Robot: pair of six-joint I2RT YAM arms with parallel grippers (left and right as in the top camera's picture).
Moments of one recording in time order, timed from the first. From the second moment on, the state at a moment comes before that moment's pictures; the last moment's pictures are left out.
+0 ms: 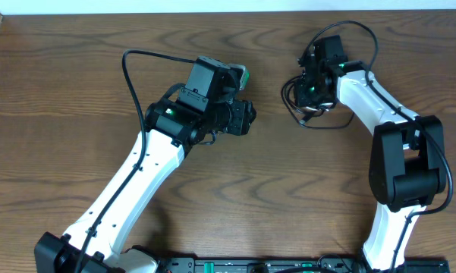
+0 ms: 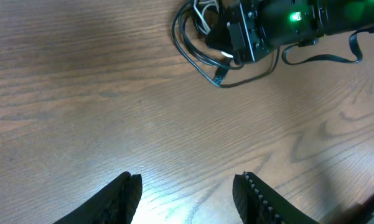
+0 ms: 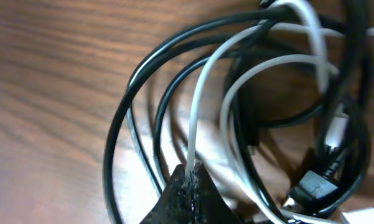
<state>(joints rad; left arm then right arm) -0.49 1.48 1.32 -0.75 0.27 -0.27 0.21 2.07 1.49 -0.64 -0.23 0.12</state>
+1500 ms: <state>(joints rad) -0.49 1.61 1.28 -0.54 0.41 -0.27 0.21 1.94 1.64 -0.83 -0.22 0.18</state>
